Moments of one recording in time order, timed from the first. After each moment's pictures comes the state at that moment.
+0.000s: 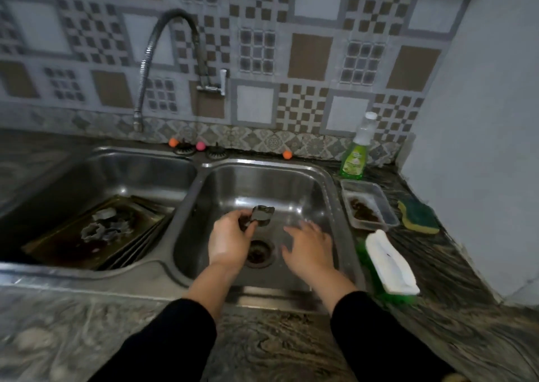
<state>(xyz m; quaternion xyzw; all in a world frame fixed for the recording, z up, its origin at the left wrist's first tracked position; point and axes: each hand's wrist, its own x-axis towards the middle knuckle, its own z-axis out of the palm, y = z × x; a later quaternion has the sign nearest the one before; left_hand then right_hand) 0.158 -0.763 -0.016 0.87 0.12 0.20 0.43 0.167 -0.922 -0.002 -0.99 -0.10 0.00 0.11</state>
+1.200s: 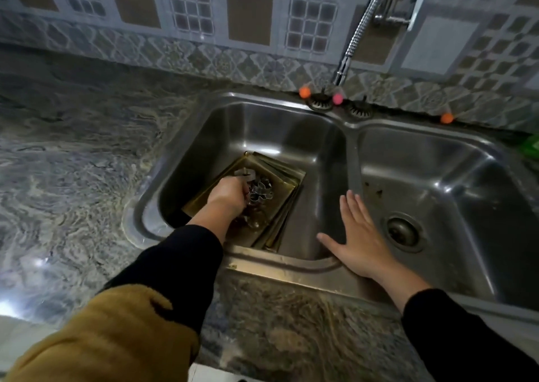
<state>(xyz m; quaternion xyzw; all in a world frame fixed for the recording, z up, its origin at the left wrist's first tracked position) 0.171 -0.372 -0.056 0.92 0.22 -0.09 0.30 0.156 -0.640 -0.057 -0.97 -0.17 0.13 0.13</state>
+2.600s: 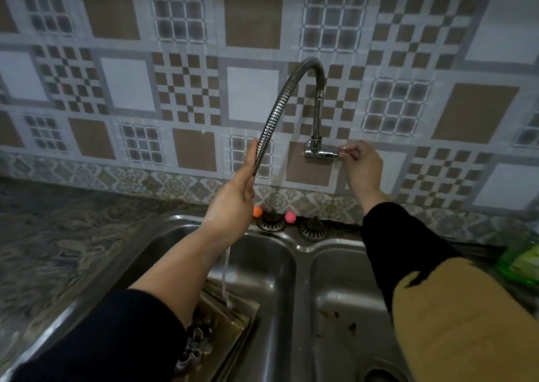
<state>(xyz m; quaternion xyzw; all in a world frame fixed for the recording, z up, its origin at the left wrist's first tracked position) 0.325 -0.464 0.118 0.85 -0.04 0.22 0.48 0.498 -0.666 0.123 -0.78 -0.09 -0.26 0.56</state>
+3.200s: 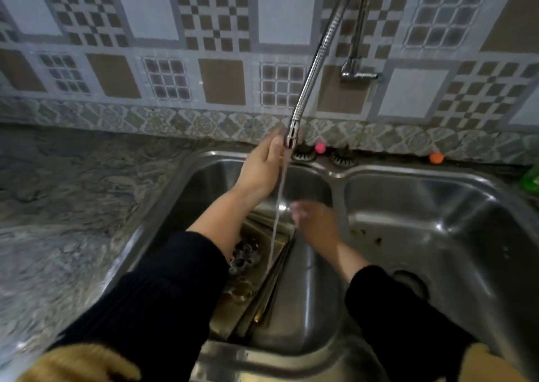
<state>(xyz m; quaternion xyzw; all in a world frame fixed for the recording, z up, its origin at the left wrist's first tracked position) 0.282 -0.434 0.064 0.83 0.01 0.15 0.53 0.299 -0.573 -0.042 -0.87 -0.12 0.02 0.48</state>
